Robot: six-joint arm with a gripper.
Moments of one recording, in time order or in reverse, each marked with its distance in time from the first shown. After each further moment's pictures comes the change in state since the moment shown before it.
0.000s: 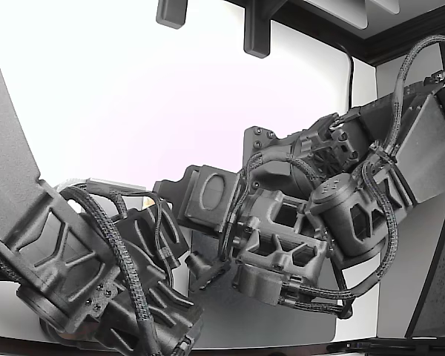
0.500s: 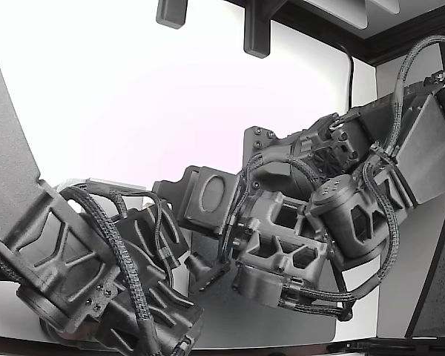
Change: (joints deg) arm 0.1 -0.7 -1.3 0.4 0.5 -1.0
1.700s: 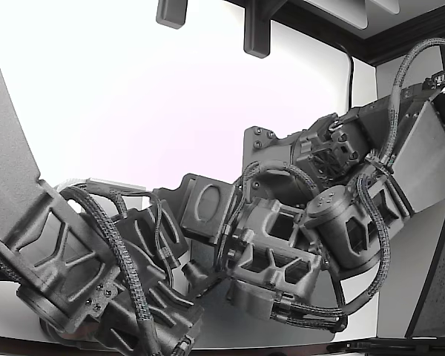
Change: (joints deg) arm 1.8 -4.3 -3.1 2.4 0.2 2.3
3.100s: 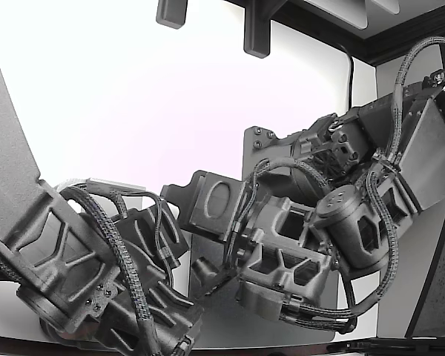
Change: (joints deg) arm 0.8 3.3 -2.7 8.5 0.3 2.0
